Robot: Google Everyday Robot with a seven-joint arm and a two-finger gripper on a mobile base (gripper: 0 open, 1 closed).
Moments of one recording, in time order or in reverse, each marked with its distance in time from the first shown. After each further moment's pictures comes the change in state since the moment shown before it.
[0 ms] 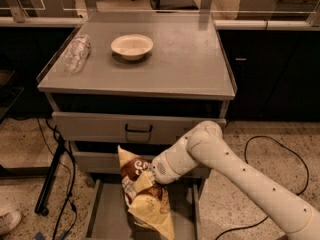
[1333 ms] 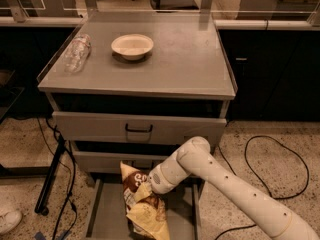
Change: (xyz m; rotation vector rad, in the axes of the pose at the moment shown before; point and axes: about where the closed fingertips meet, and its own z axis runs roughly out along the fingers) arm 0.026 -0.059 0.068 -0.003 0.074 0.121
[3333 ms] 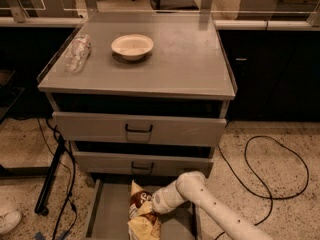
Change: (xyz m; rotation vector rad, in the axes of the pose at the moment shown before) arm 0.030 -0.121 0.130 -0.051 -0.059 0.268
